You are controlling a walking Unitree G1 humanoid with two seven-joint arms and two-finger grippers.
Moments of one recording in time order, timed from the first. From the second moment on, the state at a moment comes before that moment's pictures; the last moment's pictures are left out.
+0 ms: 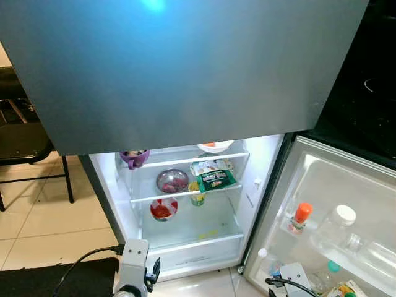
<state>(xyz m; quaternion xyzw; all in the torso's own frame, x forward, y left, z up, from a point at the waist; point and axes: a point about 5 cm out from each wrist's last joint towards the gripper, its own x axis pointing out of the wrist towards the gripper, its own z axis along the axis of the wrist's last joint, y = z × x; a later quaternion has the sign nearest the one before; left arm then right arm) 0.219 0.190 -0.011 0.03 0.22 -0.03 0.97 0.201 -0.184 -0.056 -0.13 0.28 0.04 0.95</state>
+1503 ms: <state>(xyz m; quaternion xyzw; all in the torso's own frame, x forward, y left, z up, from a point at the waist) 0.220 0.193 -0.015 0.02 0.23 -0.01 0.97 0.198 -0.186 -0.058 -0.13 0.28 0.04 0.95</state>
